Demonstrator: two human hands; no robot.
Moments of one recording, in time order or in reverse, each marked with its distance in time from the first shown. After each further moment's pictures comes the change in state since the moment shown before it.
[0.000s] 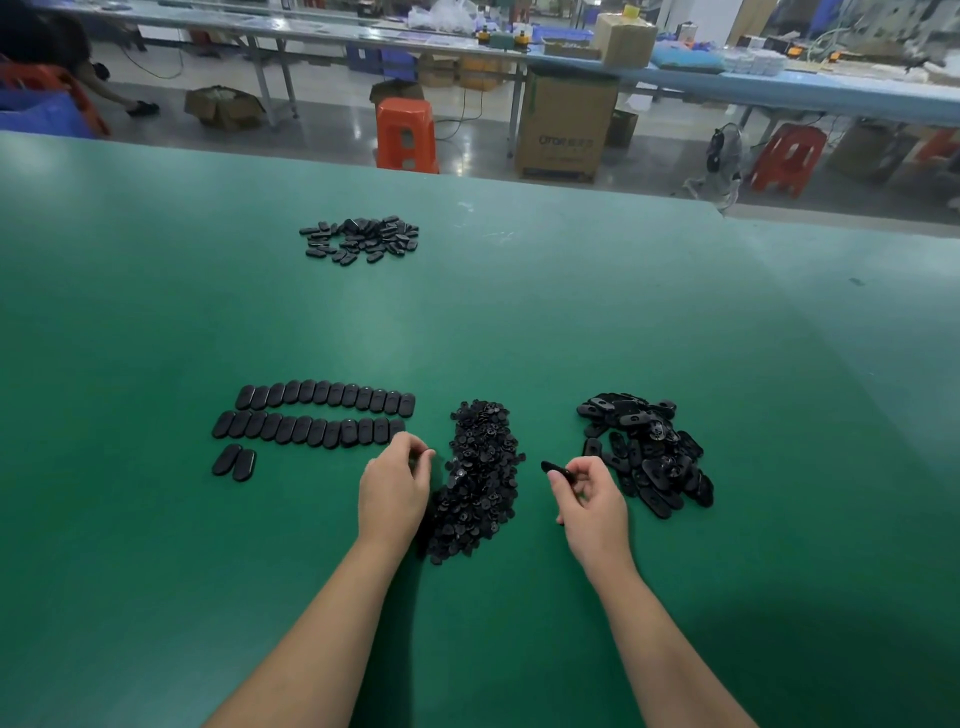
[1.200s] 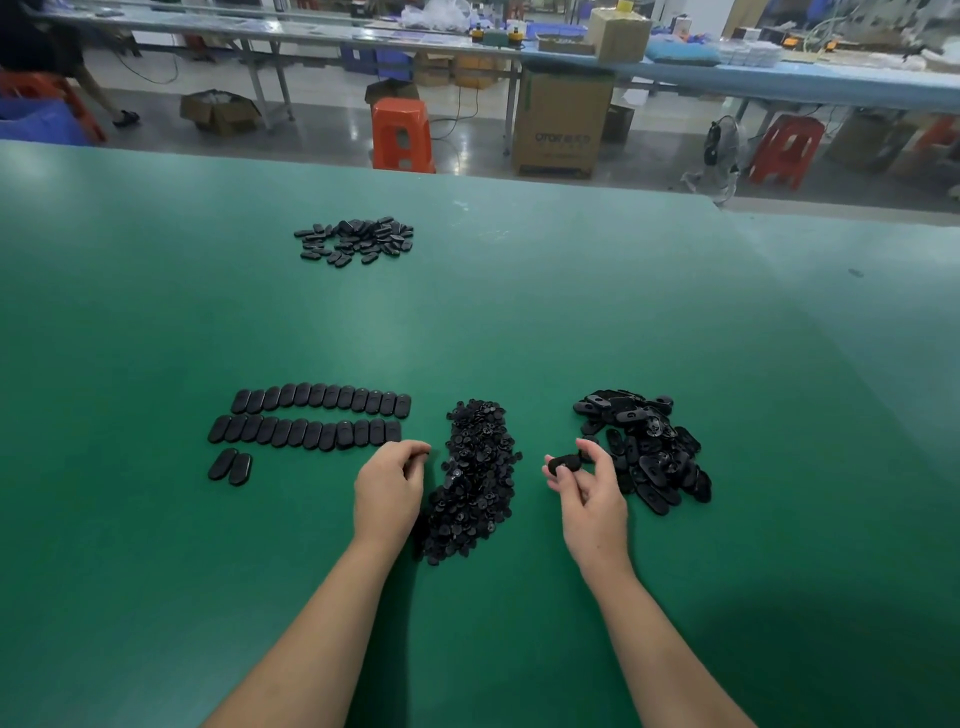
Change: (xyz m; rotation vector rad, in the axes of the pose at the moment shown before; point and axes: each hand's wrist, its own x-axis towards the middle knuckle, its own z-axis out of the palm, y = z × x) left_hand 0.002 -0.003 0.001 -0.033 -0.005 0.020; right_hand -0.005 -0.002 0.002 0.087 0.029 0.000
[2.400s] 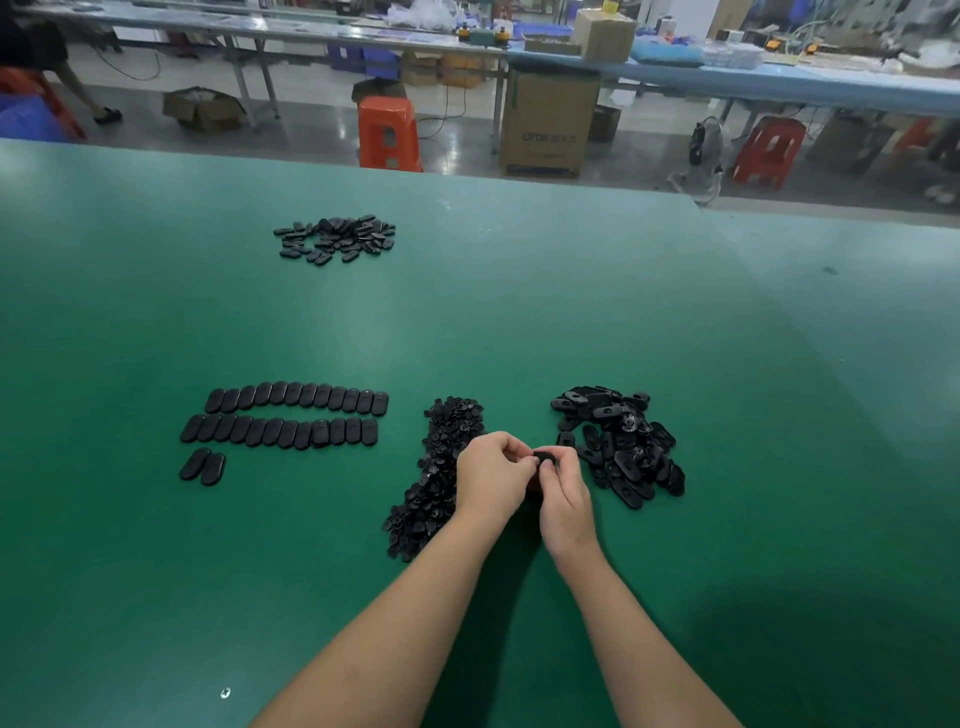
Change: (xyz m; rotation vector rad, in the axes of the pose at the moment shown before) left_hand -0.024 0.132 0.054 -0.232 -0.303 -0.191; right_hand 0.005 0.001 -0.002 0.015 -0.056 0.028
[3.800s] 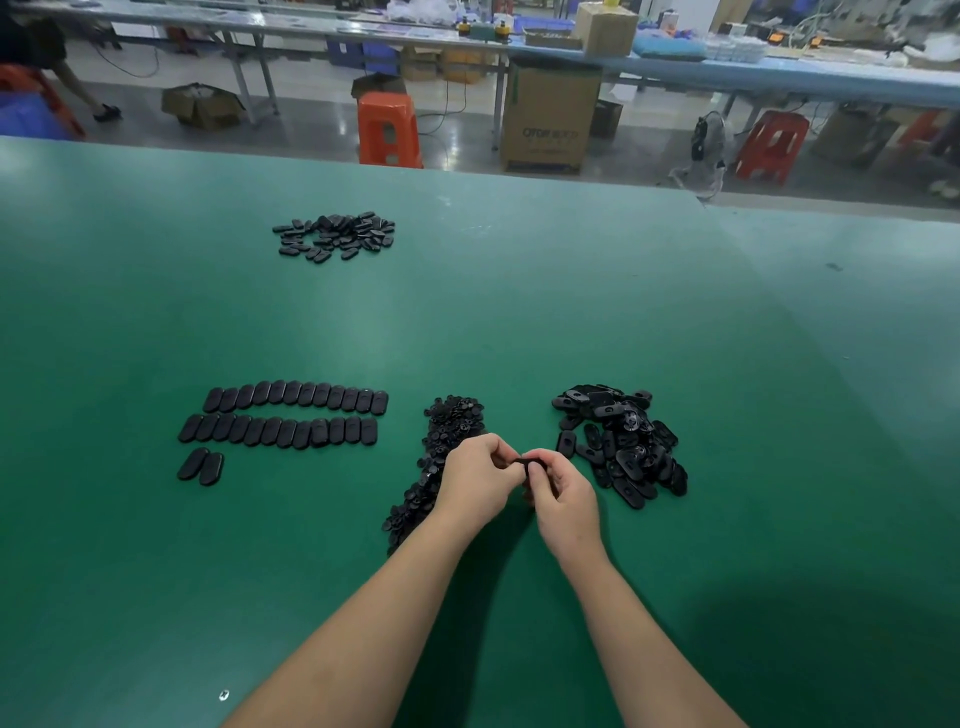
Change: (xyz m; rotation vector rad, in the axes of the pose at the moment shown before) left_hand 0.008 -0.018 -0.012 0.094 -0.088 0.049; right_hand 0.002 0.002 -0.001 -0.042 -0.025 -0.038
